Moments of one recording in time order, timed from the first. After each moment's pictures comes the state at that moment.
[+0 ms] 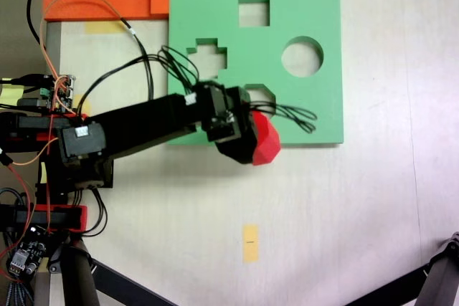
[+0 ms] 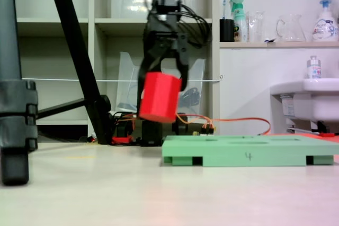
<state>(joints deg) -15.6 76.8 55.9 99.3 94.1</state>
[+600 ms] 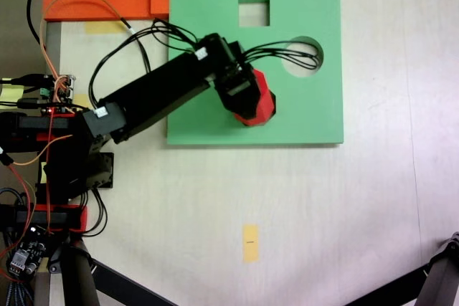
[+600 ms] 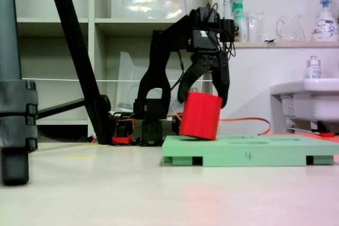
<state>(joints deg) -28.7 66.5 54.1 96.0 101.8</state>
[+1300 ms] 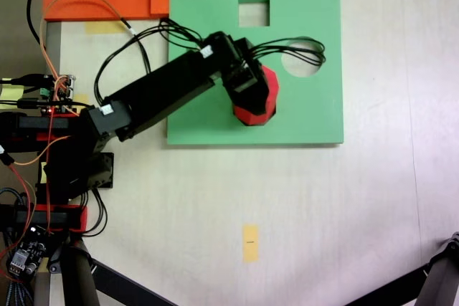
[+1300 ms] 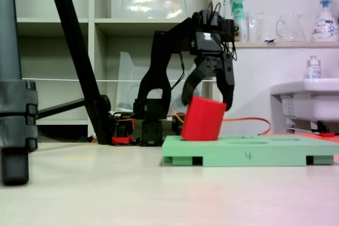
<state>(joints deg) -29.2 64.5 53.0 92.2 102.2</state>
